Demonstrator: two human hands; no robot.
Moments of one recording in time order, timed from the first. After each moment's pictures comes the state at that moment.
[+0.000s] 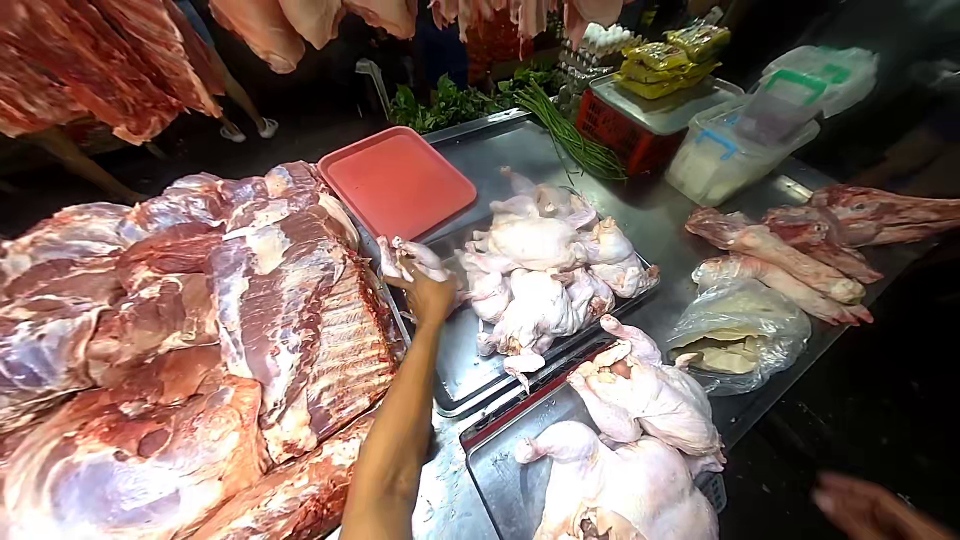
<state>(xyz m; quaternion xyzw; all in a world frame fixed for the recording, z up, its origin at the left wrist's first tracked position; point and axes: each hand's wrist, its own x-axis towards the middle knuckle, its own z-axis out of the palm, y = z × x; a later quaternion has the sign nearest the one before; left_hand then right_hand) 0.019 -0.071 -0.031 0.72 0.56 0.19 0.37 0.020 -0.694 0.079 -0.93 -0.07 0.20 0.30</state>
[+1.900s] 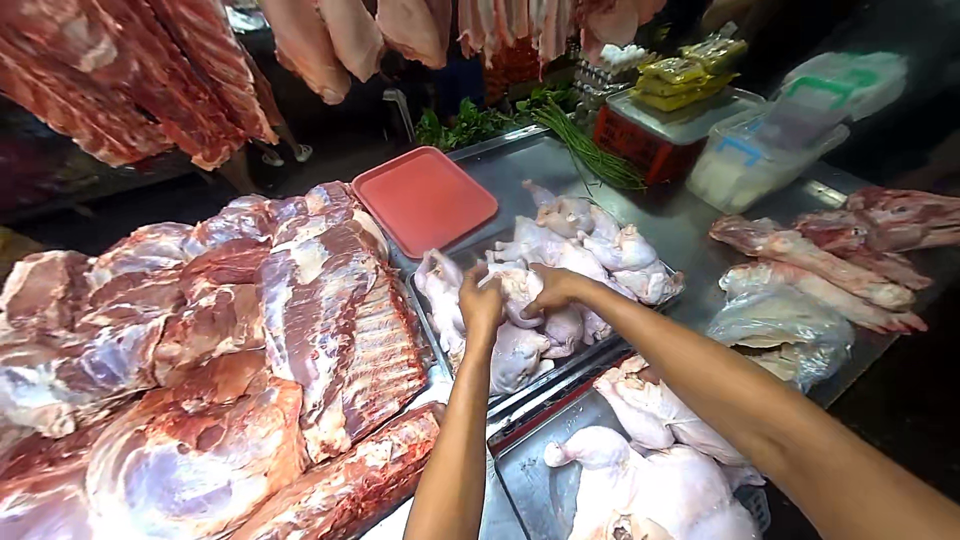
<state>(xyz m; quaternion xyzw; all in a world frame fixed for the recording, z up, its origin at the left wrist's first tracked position) 0.012 -0.133 0.026 0.60 0.39 0.28 0.64 0.165 -0.228 0.038 -0.84 -0.40 0.34 0.14</state>
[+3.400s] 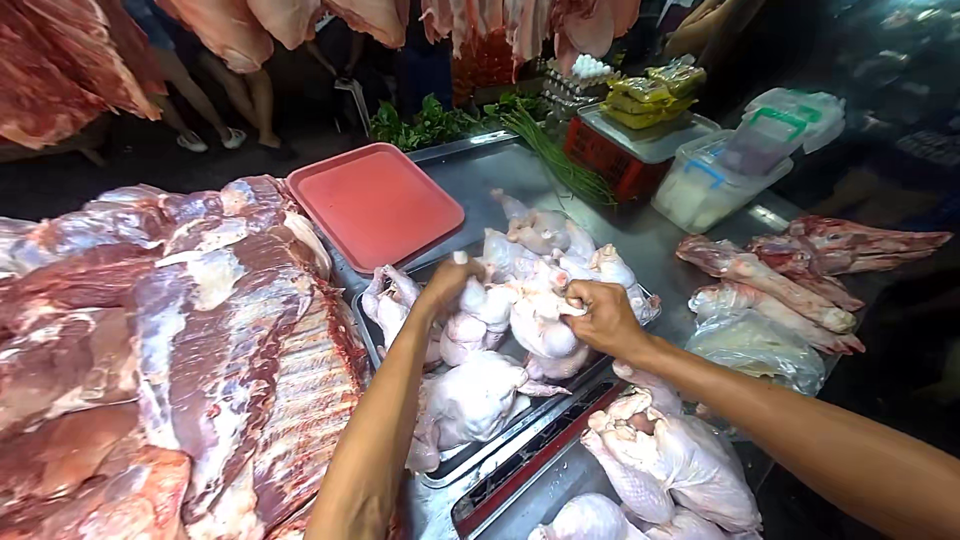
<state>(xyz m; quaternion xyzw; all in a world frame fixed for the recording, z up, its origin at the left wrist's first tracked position) 0.103 -0.036 -0.011 0.72 0.24 0.08 0.64 0.173 -0.313 0.056 -0.79 -0.50 -0.07 0.34</state>
